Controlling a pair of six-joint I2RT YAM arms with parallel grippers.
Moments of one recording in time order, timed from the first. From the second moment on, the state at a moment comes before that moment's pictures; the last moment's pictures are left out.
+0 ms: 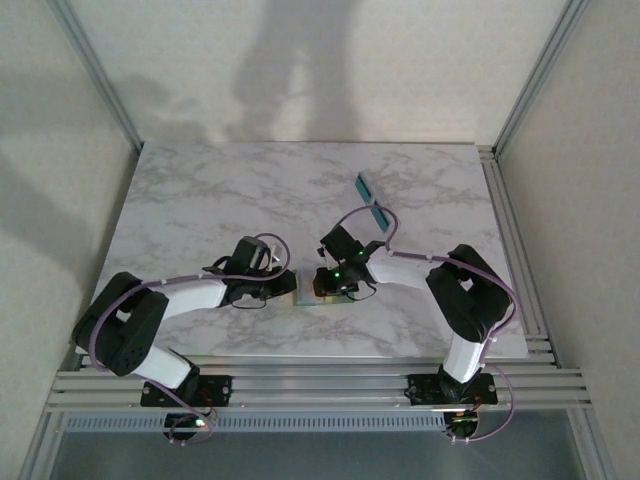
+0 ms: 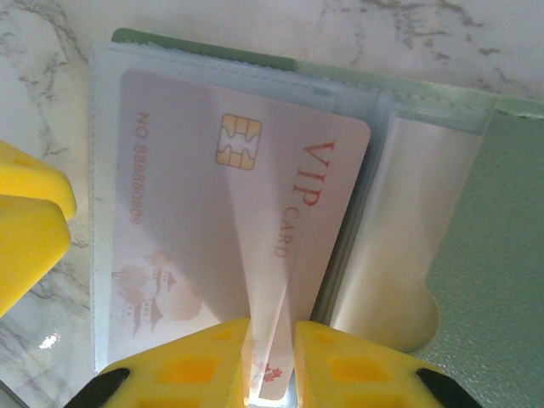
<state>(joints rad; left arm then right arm) -0.50 1.49 0.58 0.03 0.40 -0.78 0.81 1.78 1.00 -0.37 -0.31 0.57</state>
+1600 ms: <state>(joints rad) -0.51 1.48 0.66 -0.04 0.33 -0.76 0.77 1.81 0.91 -0.12 -0.47 0.61</state>
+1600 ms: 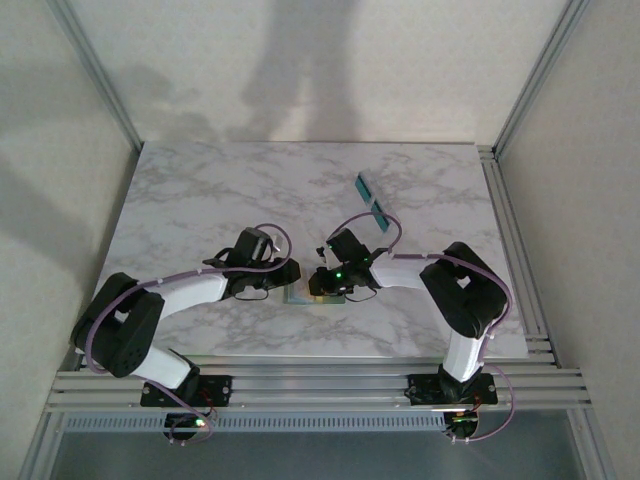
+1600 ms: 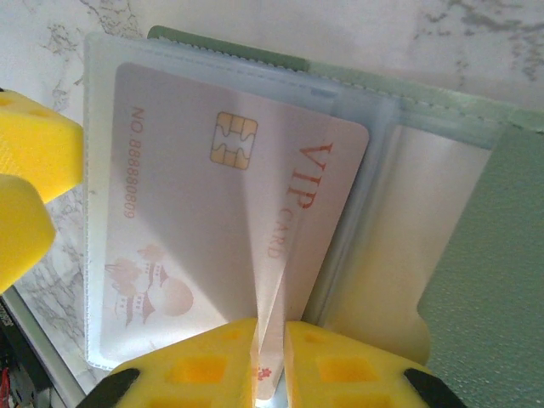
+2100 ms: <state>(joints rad) -0.51 1.52 0.66 -0.01 0.39 -0.76 0.77 1.81 0.91 -0.11 -0.48 0.61</state>
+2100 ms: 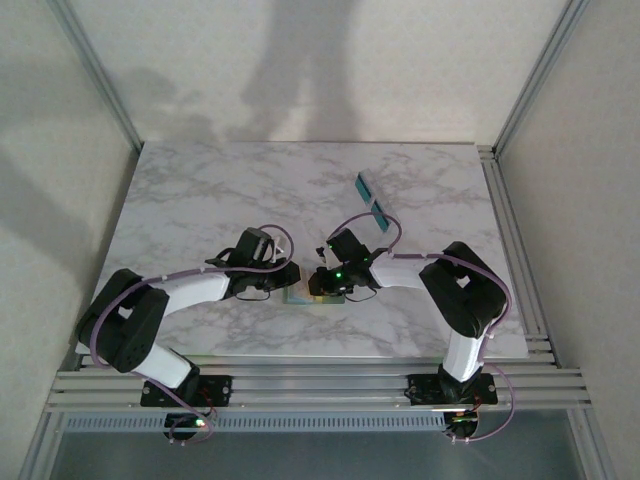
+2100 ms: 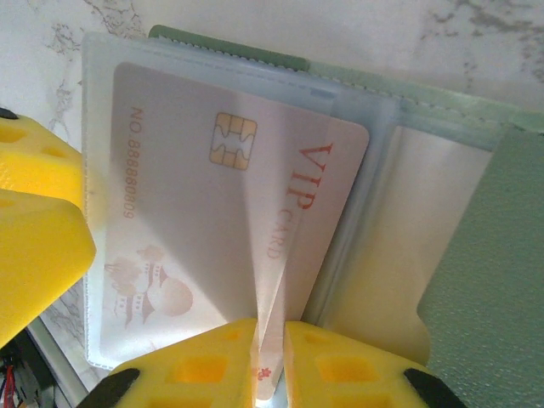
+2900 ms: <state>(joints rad) -0.53 1.58 0.74 -0.03 0.44 -0.76 0.65 1.63 0.78 -0.11 -0.47 0.62</state>
